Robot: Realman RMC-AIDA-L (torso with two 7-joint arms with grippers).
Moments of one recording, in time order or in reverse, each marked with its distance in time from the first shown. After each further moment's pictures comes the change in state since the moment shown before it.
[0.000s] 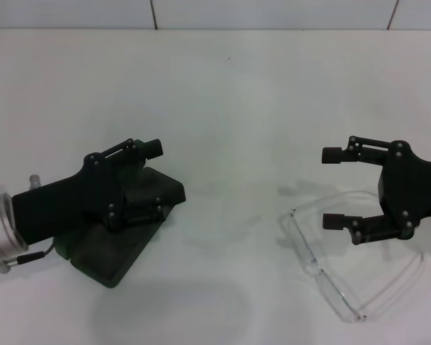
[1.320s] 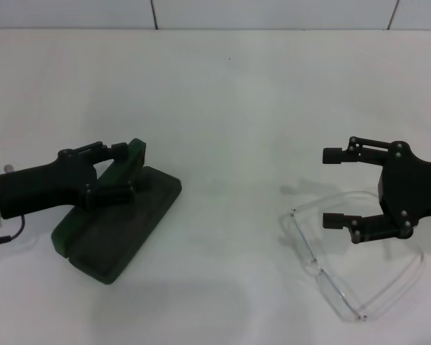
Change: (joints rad) left arm 0.031 0.088 -0.005 0.189 0.143 -0.287 -0.333; right arm -0.002 0.000 0.002 -0.002 -0.009 0.019 -0.004
